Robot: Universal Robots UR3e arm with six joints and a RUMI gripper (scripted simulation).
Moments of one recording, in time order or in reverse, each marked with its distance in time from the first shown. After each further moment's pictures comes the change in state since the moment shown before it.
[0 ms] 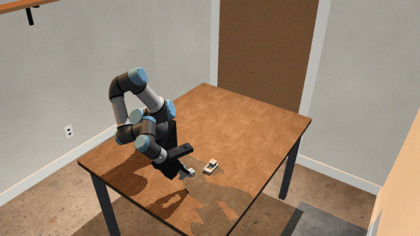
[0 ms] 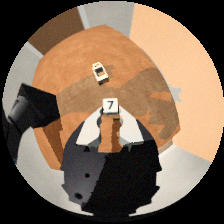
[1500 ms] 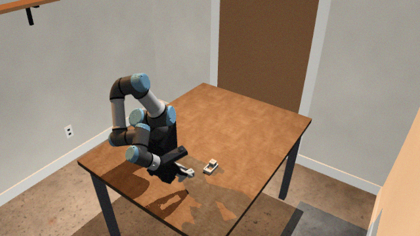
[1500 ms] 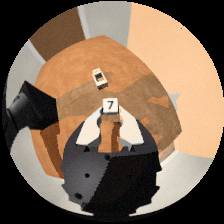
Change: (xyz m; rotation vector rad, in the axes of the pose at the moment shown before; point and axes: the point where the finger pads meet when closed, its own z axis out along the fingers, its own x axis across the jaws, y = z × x) arm 0.003 0.003 -0.002 0.164 0.020 0.004
